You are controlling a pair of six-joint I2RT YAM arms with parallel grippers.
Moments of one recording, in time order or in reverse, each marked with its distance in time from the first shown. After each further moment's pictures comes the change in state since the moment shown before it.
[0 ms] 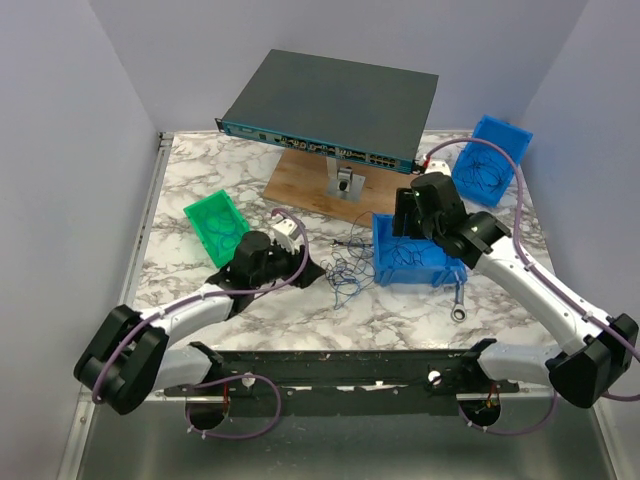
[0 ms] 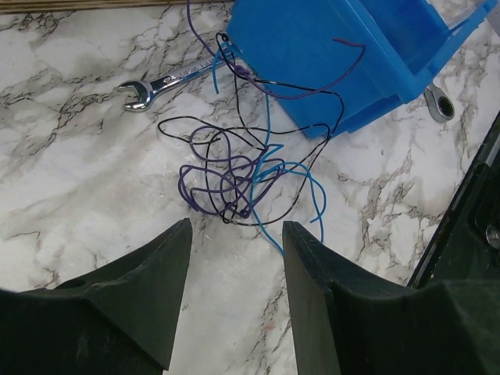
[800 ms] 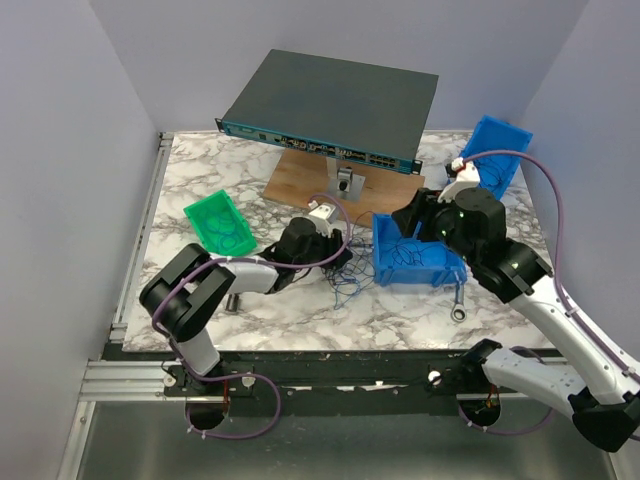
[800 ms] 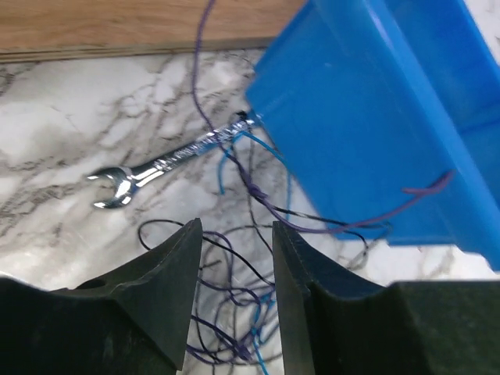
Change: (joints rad) left arm -0.125 0.496 0.278 0.167 -0.171 -0.110; right arm 0.000 -0.249 -0.112 0.213 -0.202 -0.003
